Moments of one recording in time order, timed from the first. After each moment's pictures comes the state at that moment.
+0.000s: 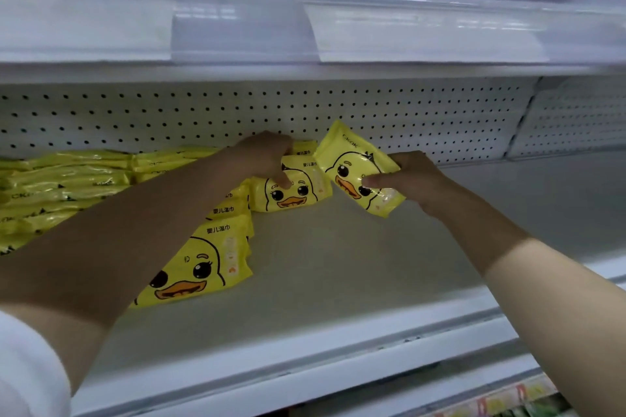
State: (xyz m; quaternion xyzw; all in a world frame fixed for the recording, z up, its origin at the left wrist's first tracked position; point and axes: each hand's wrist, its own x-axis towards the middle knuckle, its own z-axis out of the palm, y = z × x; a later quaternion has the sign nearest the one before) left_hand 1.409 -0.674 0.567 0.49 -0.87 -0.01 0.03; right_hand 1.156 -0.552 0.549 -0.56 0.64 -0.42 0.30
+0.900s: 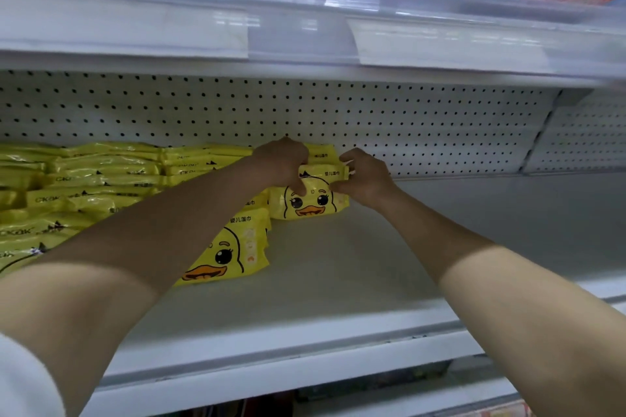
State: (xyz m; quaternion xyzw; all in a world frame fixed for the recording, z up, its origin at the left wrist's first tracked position) left_hand 1.416 -0.631 0.572 0.50 -0.86 0.00 0.04; right_hand 1.229 -0.600 0.527 -0.67 0.65 -0.33 0.13
